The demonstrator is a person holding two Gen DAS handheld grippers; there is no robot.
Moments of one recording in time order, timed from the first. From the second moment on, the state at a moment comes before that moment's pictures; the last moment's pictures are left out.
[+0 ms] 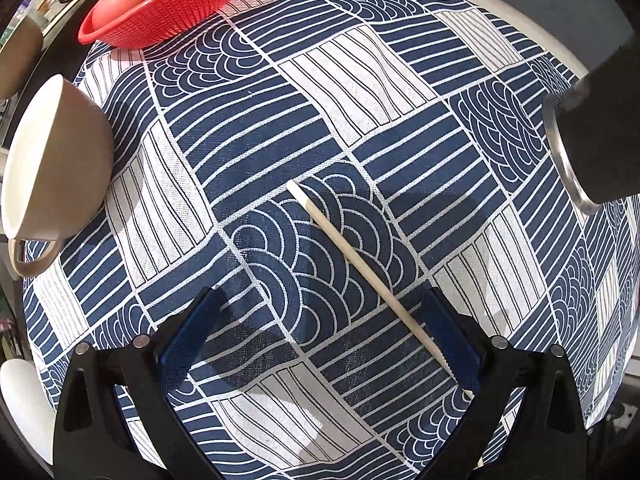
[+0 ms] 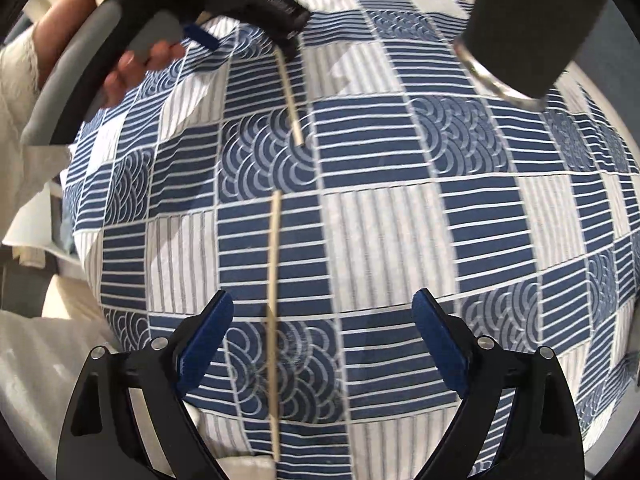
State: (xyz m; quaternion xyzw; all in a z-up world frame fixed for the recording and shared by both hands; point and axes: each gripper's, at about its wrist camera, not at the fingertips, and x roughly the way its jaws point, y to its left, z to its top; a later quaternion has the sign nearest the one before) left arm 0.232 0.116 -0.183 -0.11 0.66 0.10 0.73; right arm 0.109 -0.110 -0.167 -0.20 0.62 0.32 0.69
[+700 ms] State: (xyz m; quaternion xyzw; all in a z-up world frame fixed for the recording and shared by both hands) left arm 0.189 0.109 -0.196 -0.12 0.65 0.12 0.74; right arm 0.084 -0.103 -0.192 -0.24 0.61 0.29 0.69
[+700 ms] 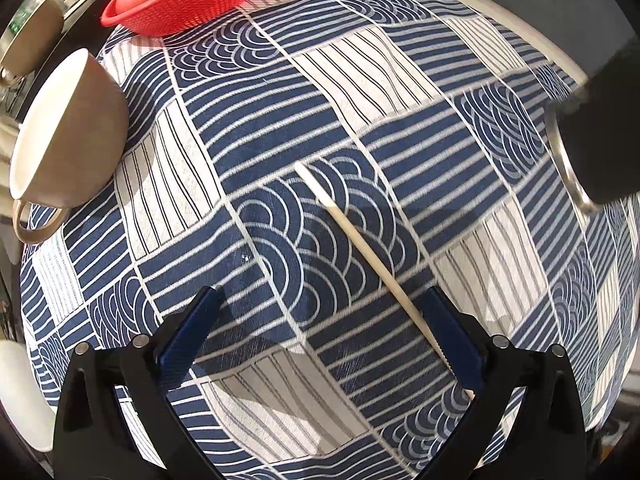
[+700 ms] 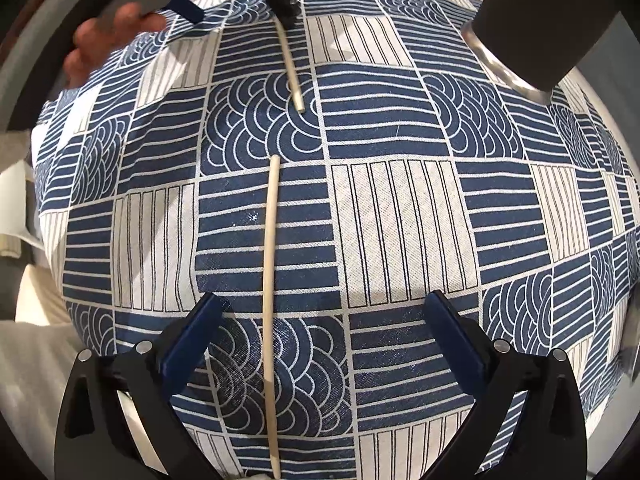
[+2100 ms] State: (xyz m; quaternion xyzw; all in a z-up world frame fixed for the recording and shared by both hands) left arm 0.150 0.126 -0.019 -0.15 0.60 0.15 0.77; right arm 0.306 -0.274 -0.014 0.03 0.48 0.26 0.83
